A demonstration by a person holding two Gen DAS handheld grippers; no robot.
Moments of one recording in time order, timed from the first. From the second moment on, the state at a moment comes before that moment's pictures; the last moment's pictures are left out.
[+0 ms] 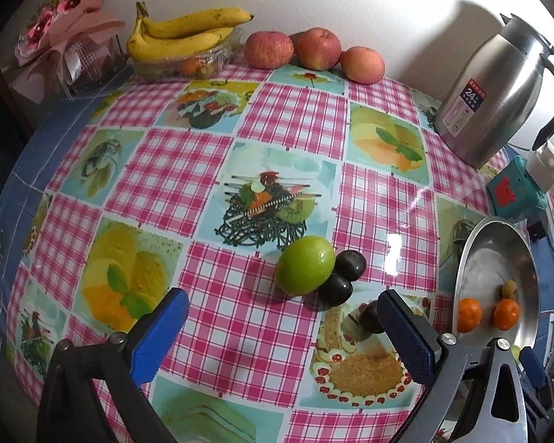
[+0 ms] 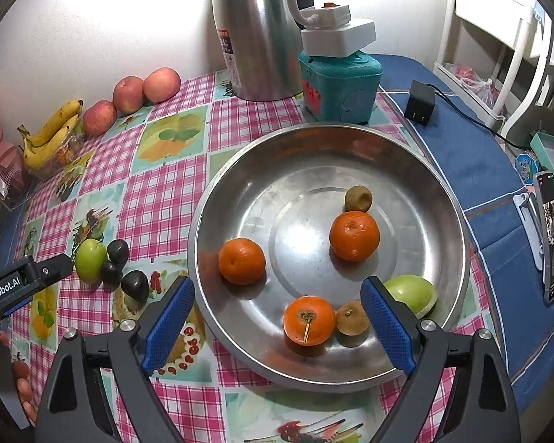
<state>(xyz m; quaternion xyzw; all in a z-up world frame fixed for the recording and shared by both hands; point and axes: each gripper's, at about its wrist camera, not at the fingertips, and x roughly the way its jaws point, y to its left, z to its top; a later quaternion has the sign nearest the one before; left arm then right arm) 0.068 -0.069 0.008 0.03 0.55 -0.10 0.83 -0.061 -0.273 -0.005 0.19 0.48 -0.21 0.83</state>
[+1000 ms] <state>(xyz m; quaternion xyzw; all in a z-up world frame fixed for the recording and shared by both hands) 0.090 -0.049 0.021 0.13 0.52 -0.14 0.83 -0.043 -0.241 -0.005 0.15 0.50 -0.20 0.83</state>
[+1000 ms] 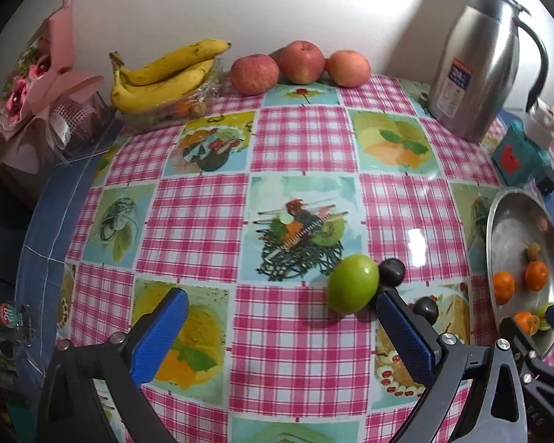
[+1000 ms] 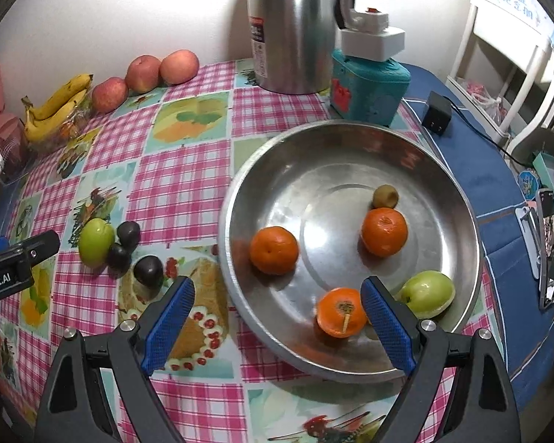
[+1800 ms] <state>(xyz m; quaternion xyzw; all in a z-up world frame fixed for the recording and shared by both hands) 0.125 0.009 0.033 0.04 0.53 -0.09 0.84 0.012 -0.187 0.002 0.18 0.52 -0.16 0.82</state>
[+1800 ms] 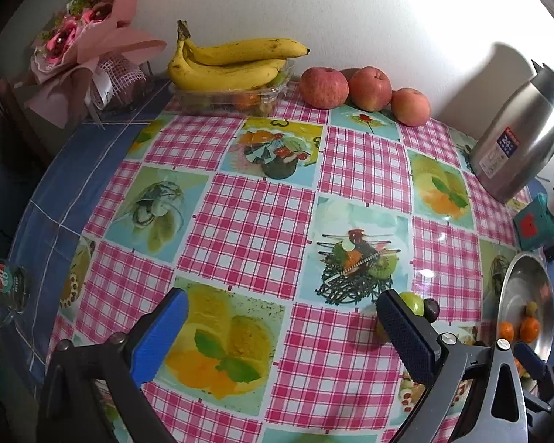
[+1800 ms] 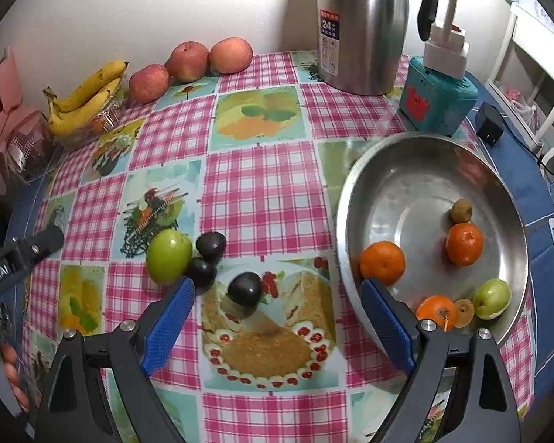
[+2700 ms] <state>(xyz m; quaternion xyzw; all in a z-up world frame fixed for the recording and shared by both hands) 0.137 -0.008 0.003 0.02 0.57 -0.08 0.82 0.046 -0.180 -0.019 0.19 0.55 -0.12 0.80</state>
